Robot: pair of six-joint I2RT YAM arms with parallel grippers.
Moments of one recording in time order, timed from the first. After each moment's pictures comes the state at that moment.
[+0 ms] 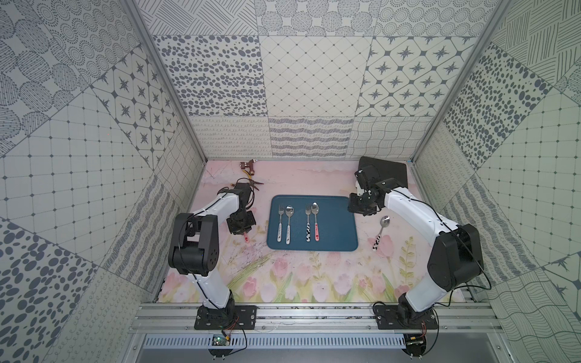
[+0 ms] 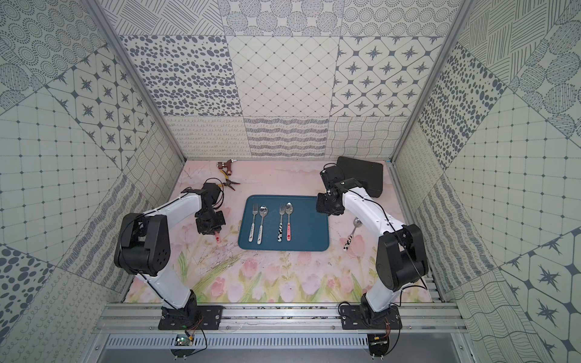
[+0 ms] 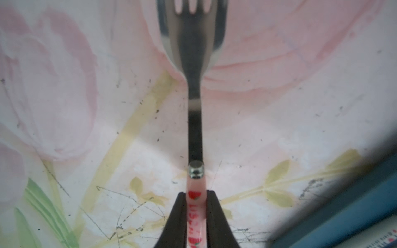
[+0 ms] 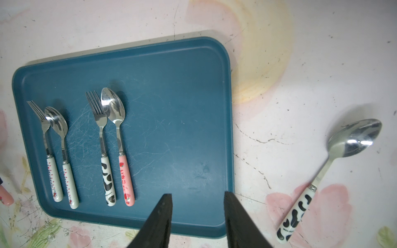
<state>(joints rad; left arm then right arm) -0.06 1.77 1.18 -0.94 -0.06 -0.51 0.37 1.64 1.34 -0.88 -0.01 0.48</state>
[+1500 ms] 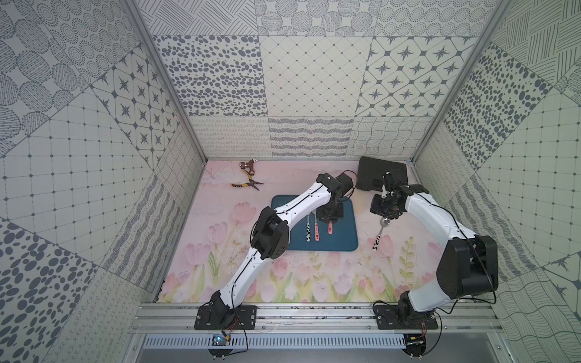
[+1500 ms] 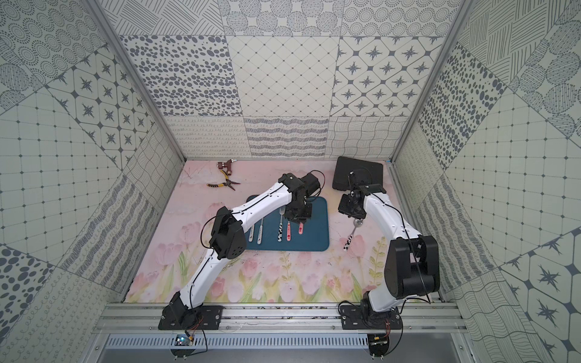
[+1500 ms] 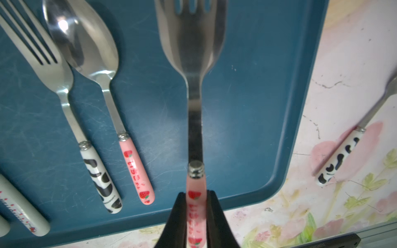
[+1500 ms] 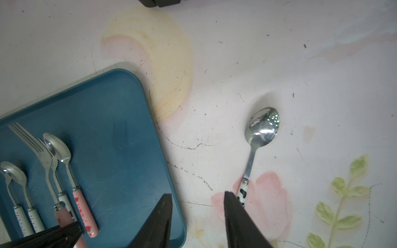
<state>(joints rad) -0.80 2.46 2.40 -1.38 0.10 -0.71 0.13 1.54 1.21 -0.84 -0.01 0.47</state>
